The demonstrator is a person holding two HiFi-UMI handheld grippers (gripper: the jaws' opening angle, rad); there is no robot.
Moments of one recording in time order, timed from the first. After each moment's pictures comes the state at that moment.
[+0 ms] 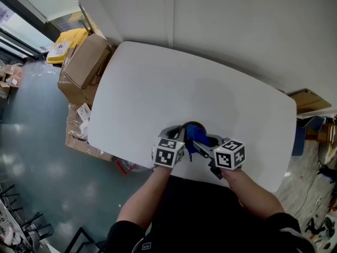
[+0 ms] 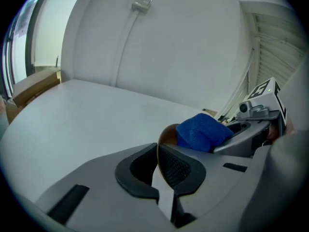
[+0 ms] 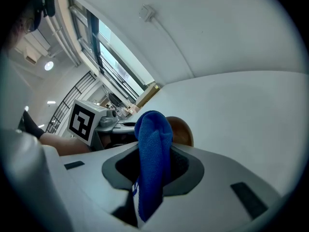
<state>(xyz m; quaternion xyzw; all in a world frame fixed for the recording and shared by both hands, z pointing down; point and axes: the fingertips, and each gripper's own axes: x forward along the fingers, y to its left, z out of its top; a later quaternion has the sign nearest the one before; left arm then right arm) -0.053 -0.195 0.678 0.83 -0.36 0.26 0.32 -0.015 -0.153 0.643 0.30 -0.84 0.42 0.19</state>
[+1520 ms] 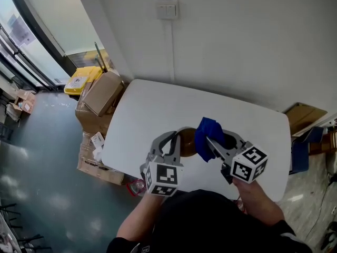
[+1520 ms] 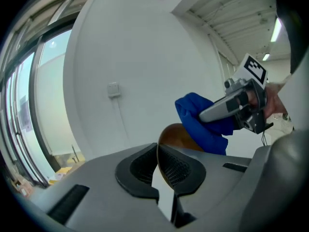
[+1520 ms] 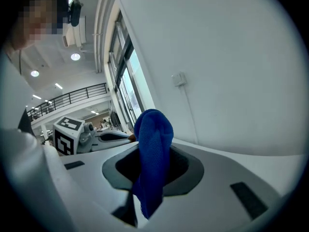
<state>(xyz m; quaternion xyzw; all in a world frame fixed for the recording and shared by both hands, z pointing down) -0.088 -0.188 0.436 0.87 -0.44 0.23 -0.02 0.008 -0.173 0.416 0.40 -0.90 0.19 0.06</state>
